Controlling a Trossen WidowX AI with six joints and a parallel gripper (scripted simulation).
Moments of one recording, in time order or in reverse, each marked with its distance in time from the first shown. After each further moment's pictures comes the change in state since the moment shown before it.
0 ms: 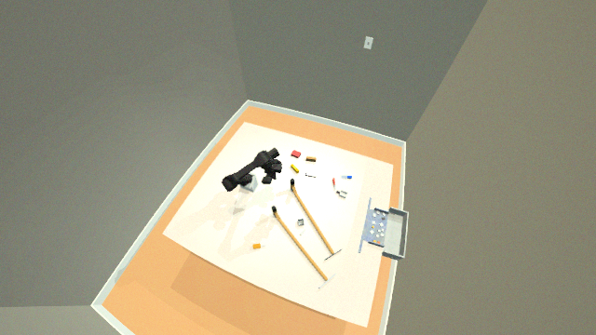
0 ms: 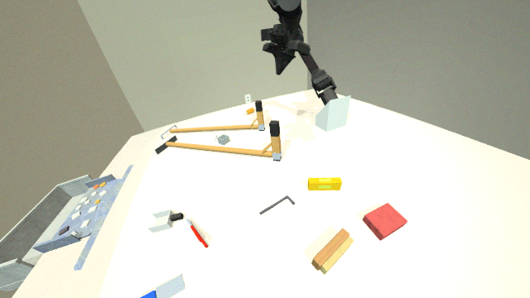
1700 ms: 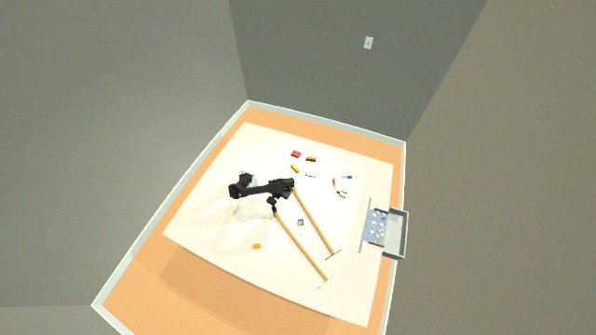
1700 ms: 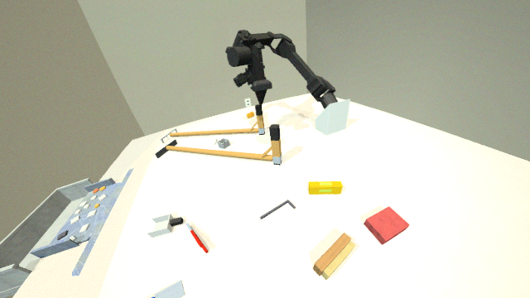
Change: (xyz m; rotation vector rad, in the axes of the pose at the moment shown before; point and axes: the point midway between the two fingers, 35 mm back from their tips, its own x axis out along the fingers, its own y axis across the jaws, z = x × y) arm 0.110 -0.079 0.012 0.305 0.357 0.001
